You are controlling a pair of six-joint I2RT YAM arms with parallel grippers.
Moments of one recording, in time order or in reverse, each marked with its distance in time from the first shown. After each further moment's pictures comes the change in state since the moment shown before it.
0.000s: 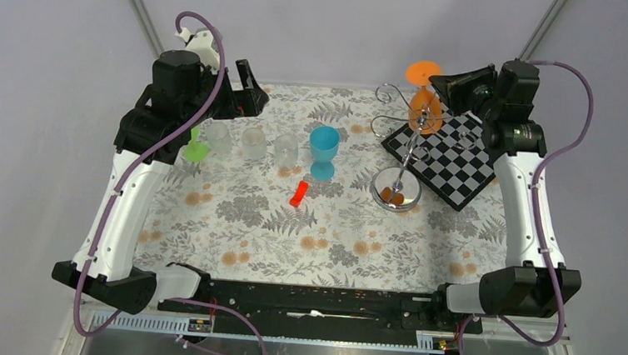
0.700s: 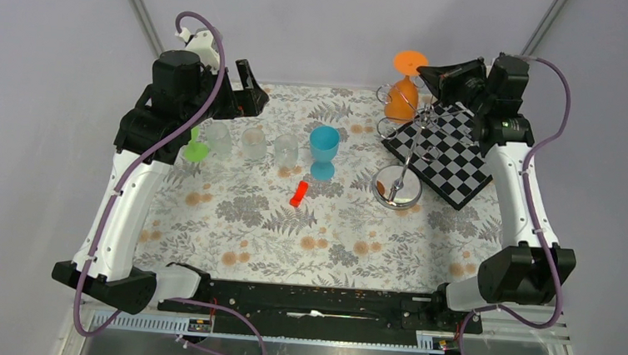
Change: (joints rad) left arm 0.000 0.000 0.000 0.000 0.000 0.000; right arm 0.010 0.083 -0.019 0.171 -0.131 0.122
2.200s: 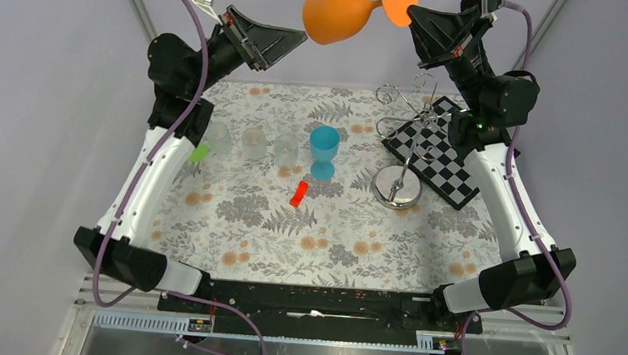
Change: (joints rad) left arm 0.023 0.114 -0.095 1.067 0.596 -0.603; right arm 0.241 -0.007 0.058 1.088 -0.140 0.671
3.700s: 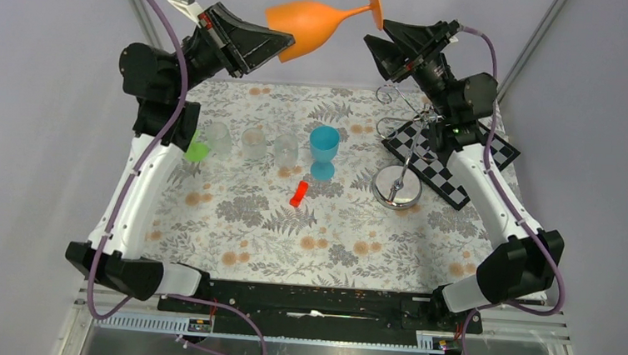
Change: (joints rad) left arm 0.028 -0.012 0.036 0.234 0.191 -0.180; right arm 0.057 0.044 -0.153 -0.061 0.063 -0.064
